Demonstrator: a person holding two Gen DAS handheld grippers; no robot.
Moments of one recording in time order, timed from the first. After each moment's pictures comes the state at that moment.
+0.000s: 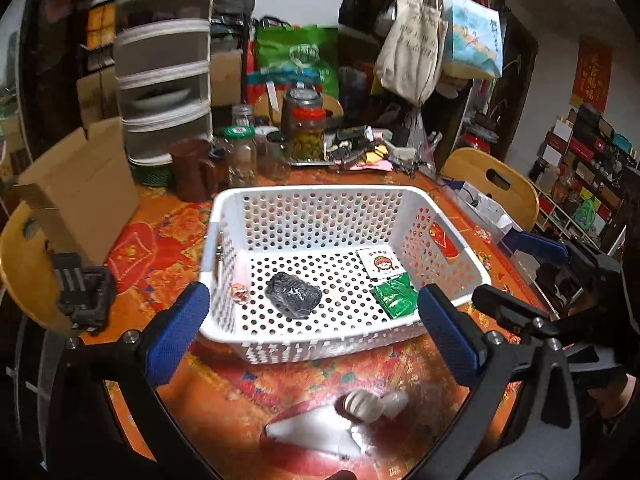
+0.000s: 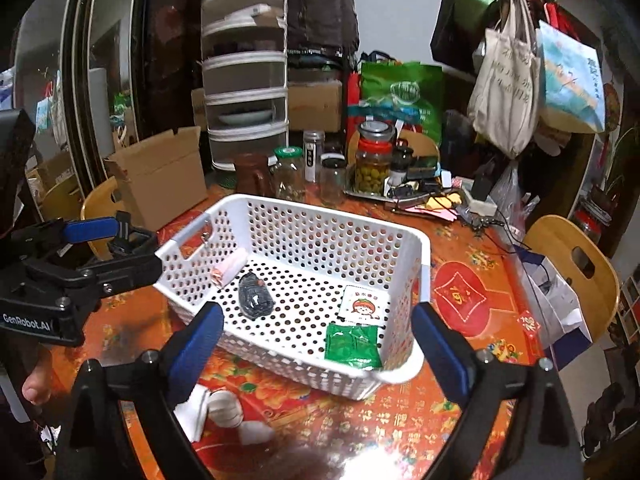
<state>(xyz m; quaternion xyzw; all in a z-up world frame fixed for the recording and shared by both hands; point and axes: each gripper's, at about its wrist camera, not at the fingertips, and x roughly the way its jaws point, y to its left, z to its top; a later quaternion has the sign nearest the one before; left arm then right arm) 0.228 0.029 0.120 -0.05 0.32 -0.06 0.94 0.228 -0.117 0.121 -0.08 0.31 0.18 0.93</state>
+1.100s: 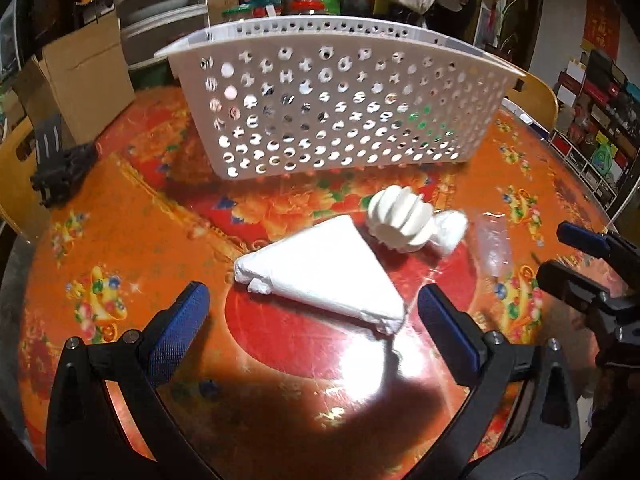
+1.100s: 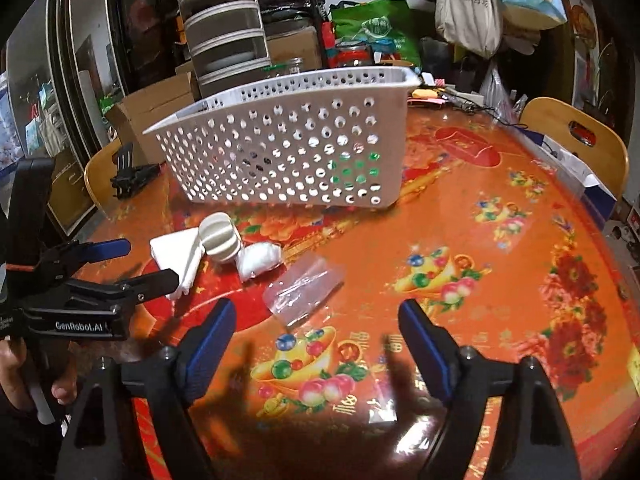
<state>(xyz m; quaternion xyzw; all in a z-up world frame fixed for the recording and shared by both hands) 0.155 0.004 -0.060 -0.01 0.43 -0.04 0.90 0.134 -0.159 -0.033 0.00 0.38 0.17 0.91</state>
